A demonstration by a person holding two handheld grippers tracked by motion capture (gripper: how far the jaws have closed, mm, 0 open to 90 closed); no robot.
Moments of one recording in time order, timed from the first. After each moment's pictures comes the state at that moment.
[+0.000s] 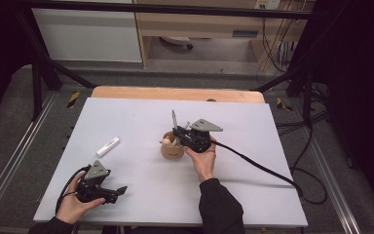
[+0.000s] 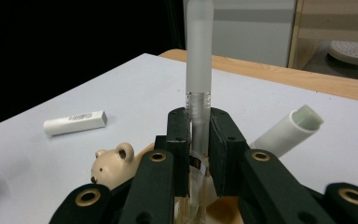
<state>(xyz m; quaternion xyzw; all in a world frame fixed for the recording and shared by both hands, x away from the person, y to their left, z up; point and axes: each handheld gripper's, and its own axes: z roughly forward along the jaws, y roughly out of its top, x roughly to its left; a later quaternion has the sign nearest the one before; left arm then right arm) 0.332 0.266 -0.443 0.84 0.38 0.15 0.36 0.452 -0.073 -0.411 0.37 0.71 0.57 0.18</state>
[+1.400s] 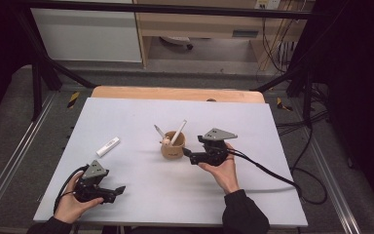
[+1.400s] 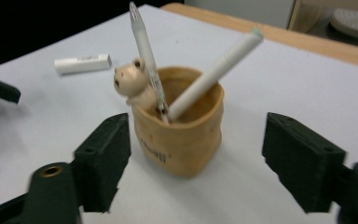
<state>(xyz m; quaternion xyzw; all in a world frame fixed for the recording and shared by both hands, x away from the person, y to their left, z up) 0.333 0.271 -0.442 0.84 0.38 0.14 0.36 0.410 -0.118 -0.396 0.36 0.78 0.49 0.16</state>
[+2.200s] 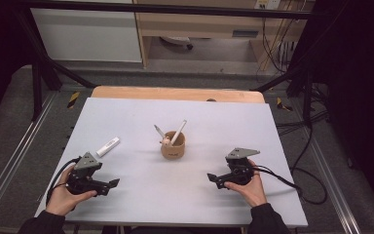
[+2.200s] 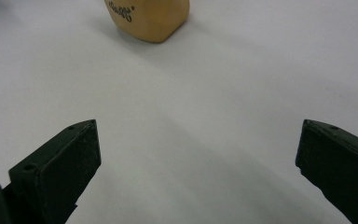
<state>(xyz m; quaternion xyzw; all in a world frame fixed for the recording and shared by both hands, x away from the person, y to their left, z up) 0.350 0.290 -0.422 0.83 0.39 0.14 0.37 0.375 -0.192 -0.434 0.38 0.82 0.41 0.11</state>
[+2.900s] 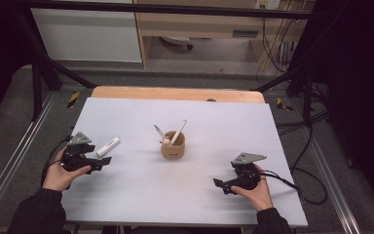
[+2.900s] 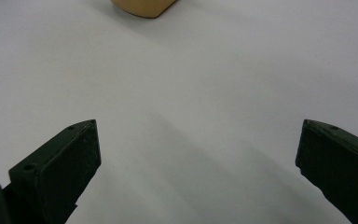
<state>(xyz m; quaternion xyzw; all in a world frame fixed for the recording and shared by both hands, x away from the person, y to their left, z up) 0.405 0.317 -0.407 0.81 0.44 0.17 0.35 0.365 -0.208 -0.441 0.38 0.82 0.41 0.11</state>
